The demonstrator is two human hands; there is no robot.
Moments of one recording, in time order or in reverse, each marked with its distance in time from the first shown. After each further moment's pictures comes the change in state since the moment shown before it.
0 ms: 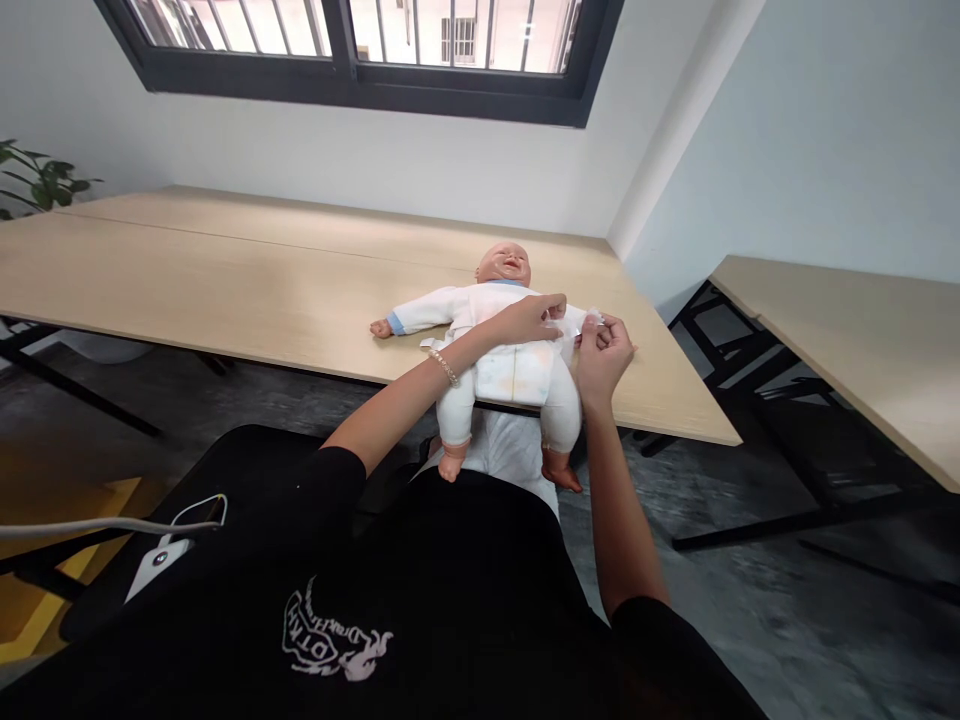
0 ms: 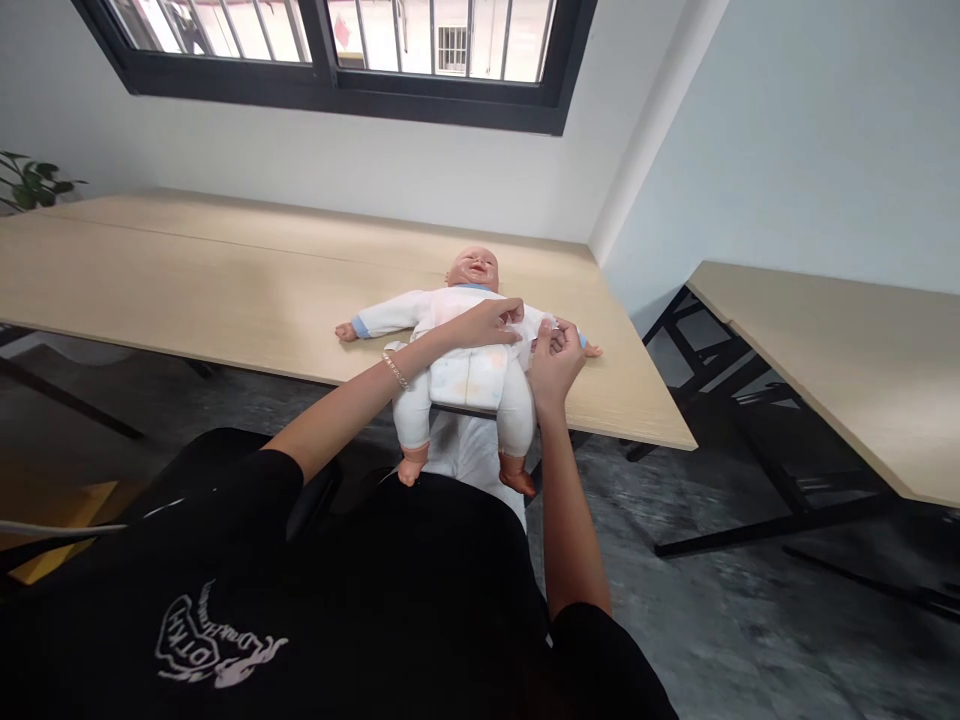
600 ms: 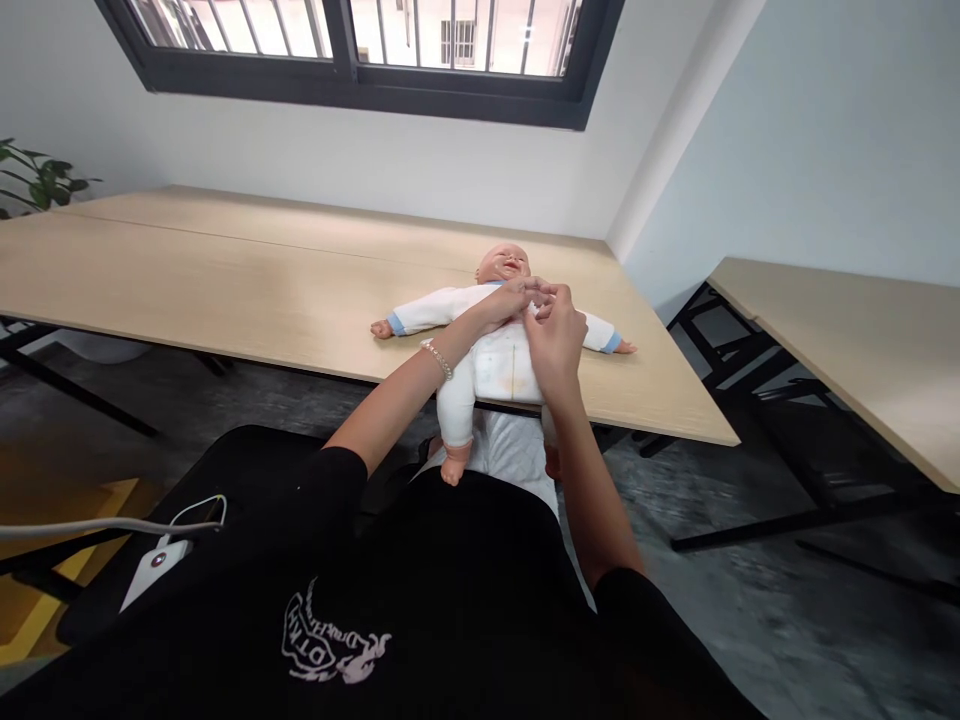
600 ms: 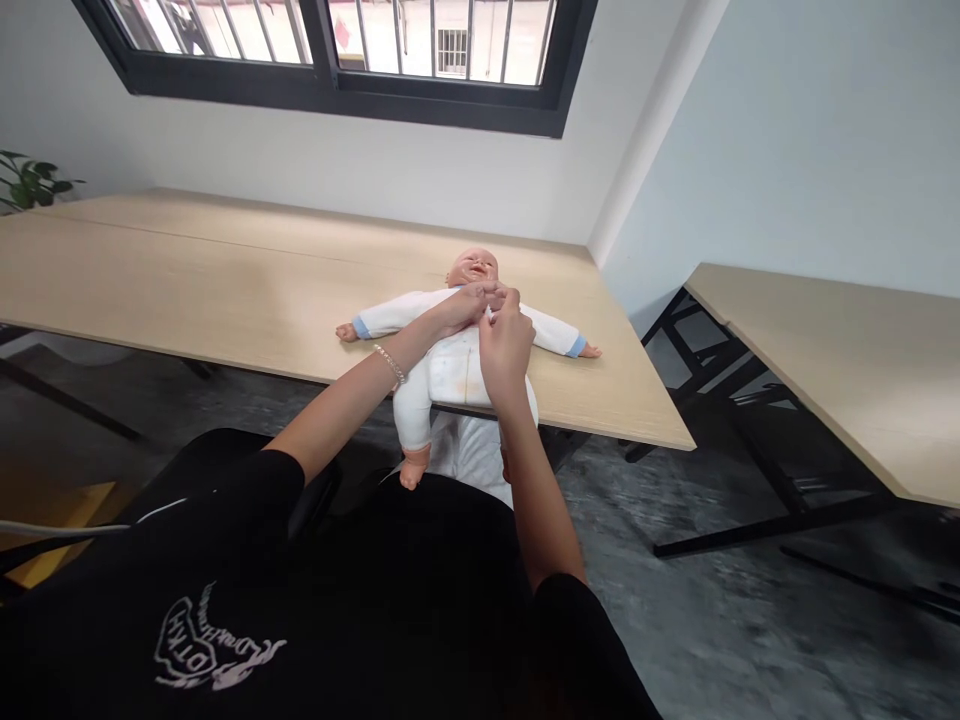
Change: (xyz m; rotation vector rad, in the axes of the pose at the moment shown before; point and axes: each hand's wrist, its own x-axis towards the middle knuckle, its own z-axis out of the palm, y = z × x) left_hand 0.001 -0.013 -0.017 -0.889 0.148 -0.234; right_hand -0.011 -0.053 0.054 -0.422 -0.210 -0.098
